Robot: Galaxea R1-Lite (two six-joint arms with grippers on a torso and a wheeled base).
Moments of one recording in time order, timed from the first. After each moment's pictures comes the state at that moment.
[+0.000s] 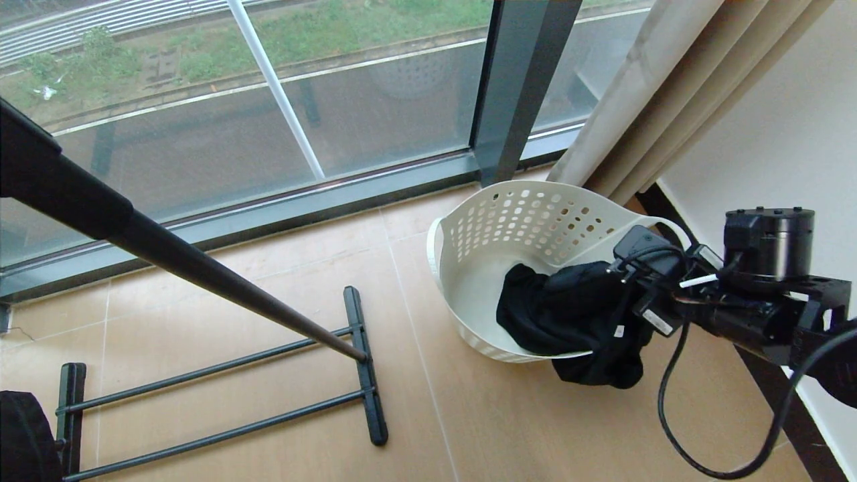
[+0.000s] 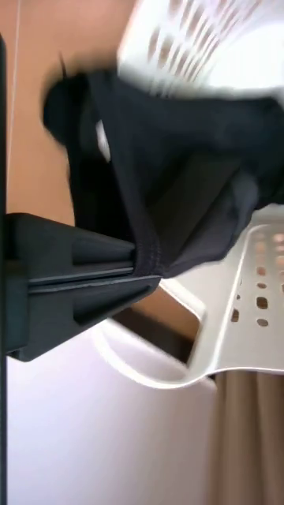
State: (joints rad) left arm 0.00 0.00 -0.03 0.07 0.00 -0.02; right arm 0.28 1.66 -0.71 -0.53 -0.28 -0.70
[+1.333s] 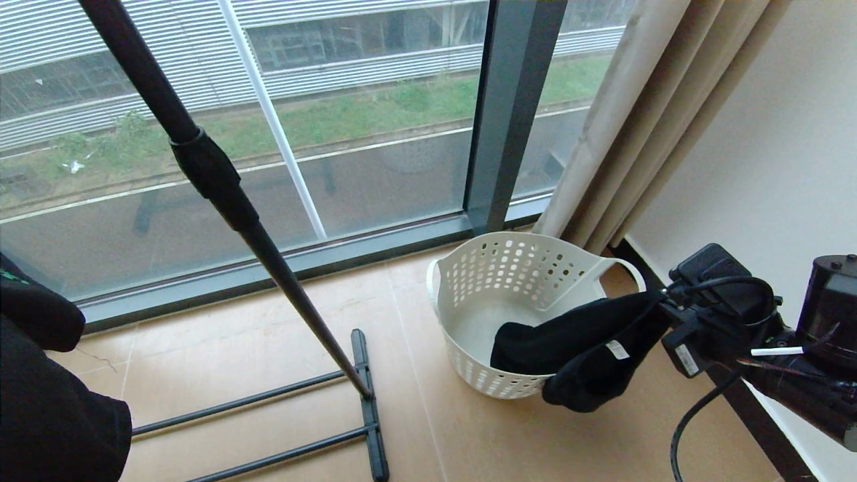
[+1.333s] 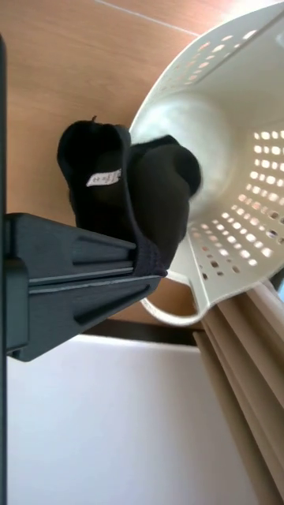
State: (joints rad) left arm 0.00 0.00 -0.03 0.07 0.00 -0.02; right arm 0.35 1.49 -0.43 -0.76 -0.28 -0.48
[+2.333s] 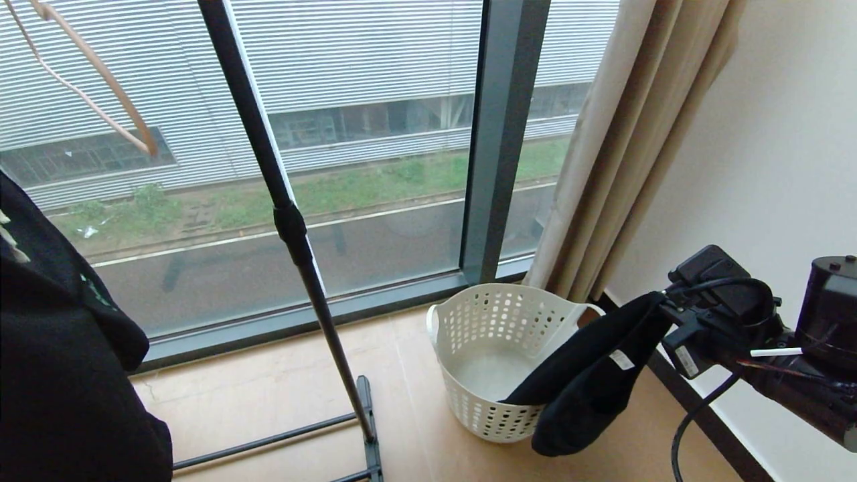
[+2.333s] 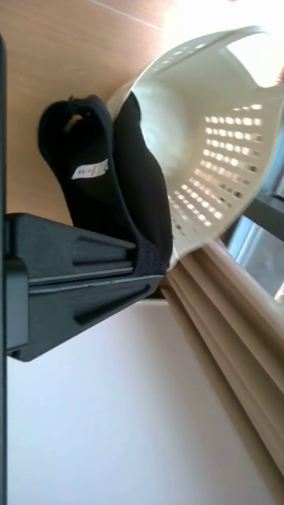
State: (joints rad) left arm 0.00 0.00 -0.03 0.07 0.00 -0.02; right arm 0.35 1.49 -0.43 -0.76 -0.27 -0.48
